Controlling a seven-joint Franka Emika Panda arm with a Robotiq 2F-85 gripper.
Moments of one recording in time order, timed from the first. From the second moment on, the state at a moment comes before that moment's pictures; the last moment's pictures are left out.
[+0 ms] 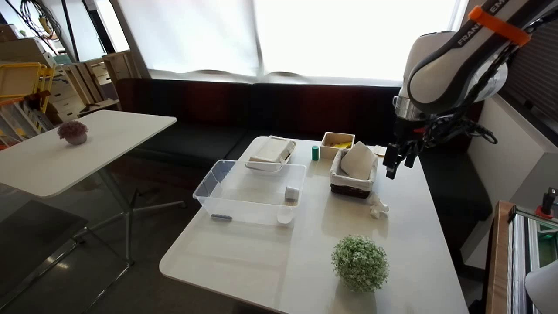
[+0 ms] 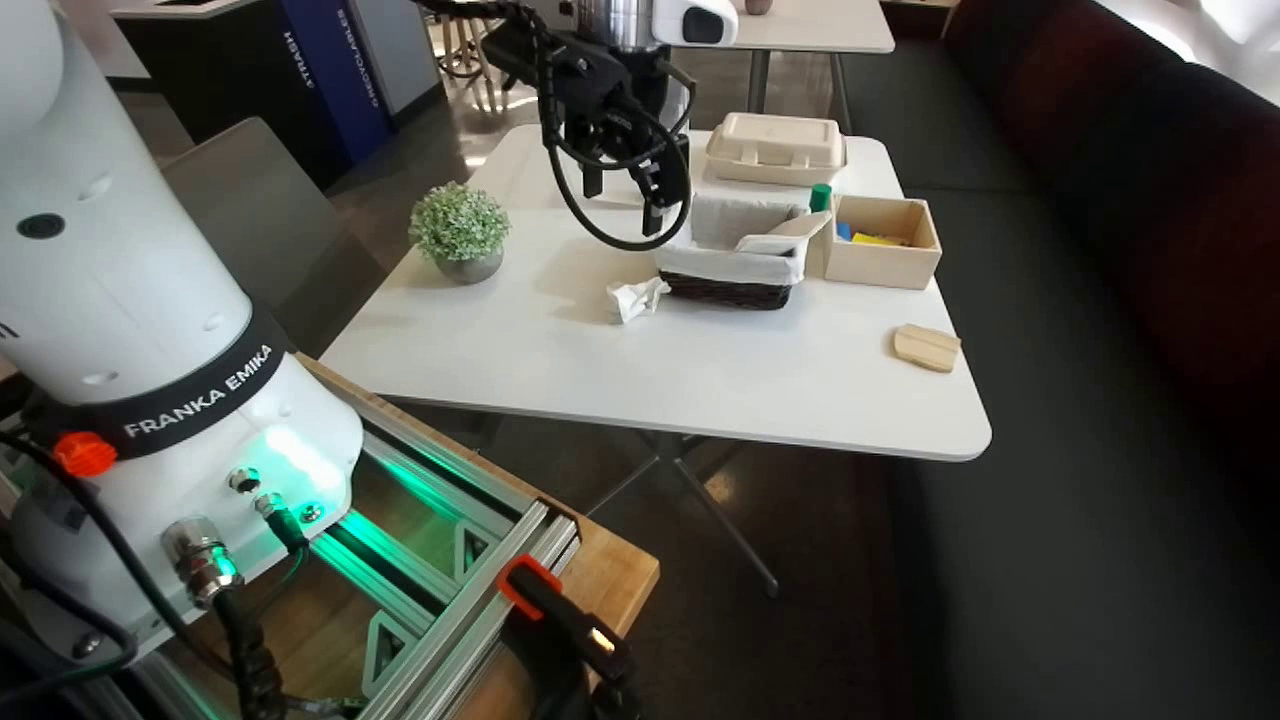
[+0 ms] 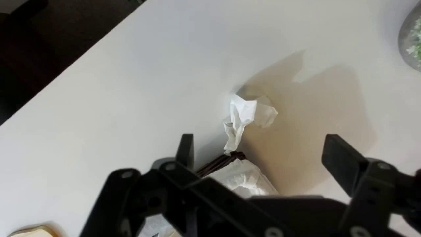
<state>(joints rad) -0.13 -0.10 -0.20 -2.76 0.09 2.62 -0.18</state>
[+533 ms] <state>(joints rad) -0.13 0.09 -0.19 -2.76 0.12 2.77 -0.17</state>
